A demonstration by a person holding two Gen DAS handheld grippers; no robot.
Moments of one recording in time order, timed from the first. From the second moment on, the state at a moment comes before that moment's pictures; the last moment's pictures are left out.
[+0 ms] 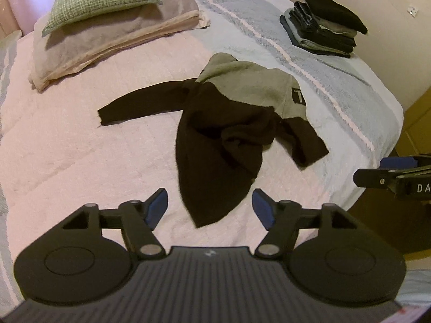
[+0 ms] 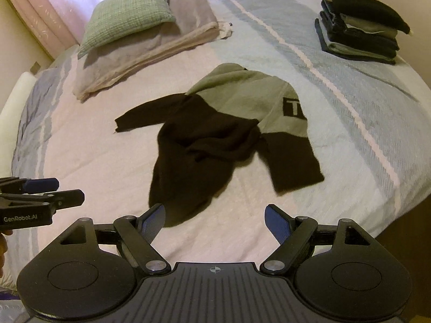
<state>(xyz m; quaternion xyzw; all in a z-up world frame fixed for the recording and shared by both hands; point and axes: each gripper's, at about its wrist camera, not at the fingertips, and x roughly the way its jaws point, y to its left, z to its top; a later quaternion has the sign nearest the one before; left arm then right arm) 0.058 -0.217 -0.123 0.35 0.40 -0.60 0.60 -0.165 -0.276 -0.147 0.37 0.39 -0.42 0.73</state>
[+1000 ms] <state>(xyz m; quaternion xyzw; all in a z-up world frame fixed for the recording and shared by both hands) 0.087 -0.157 -0.113 0.35 0.37 -0.64 0.58 -0.135 -0.184 -0.144 0.38 0.36 -0.46 0.71</state>
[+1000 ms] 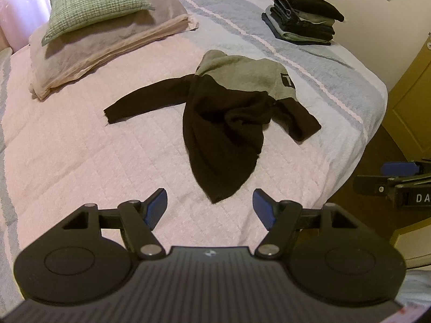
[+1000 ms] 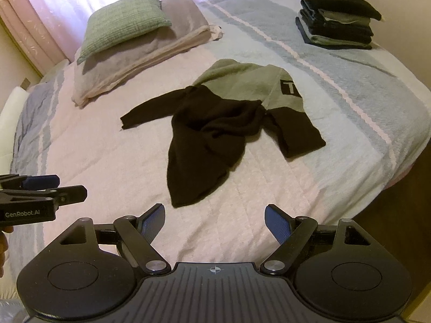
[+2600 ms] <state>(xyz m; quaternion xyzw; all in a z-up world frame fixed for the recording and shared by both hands) -0.042 -0.340 -0.241 0.11 0.42 -0.58 0.69 -0.418 -0.534 -0.328 0.41 0.47 -0.50 0.60</state>
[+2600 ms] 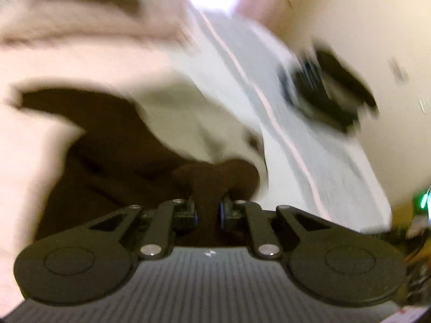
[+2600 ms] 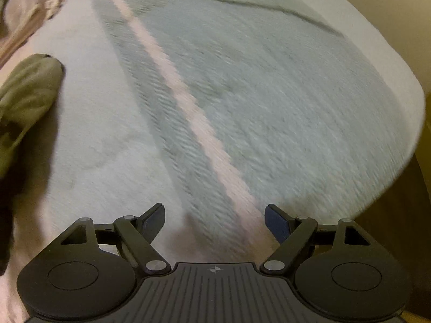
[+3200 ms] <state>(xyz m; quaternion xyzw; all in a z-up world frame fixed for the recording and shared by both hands) 0.233 -0.215 -0.285 0.23 0.40 -0.34 0.82 -0.175 -0.515 -0.329 0.18 0.50 -0.32 0.78</state>
